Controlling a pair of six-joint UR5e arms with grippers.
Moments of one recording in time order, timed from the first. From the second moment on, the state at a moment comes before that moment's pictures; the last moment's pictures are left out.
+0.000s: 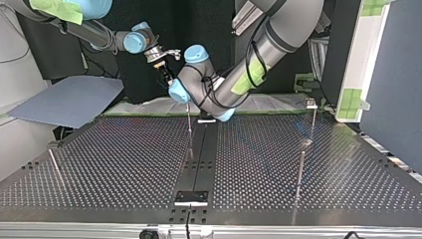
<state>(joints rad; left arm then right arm) -0.64 -2.44 -1.19 -3.48 -2.33 -1.35 1.94 -0.63 1.86 -1.09 1.12 1.32</state>
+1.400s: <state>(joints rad) -0.58 -2.53 -1.05 -3.78 -2.02 -1.34 1.94 -0.63 1.86 -1.10 1.13 1.32</state>
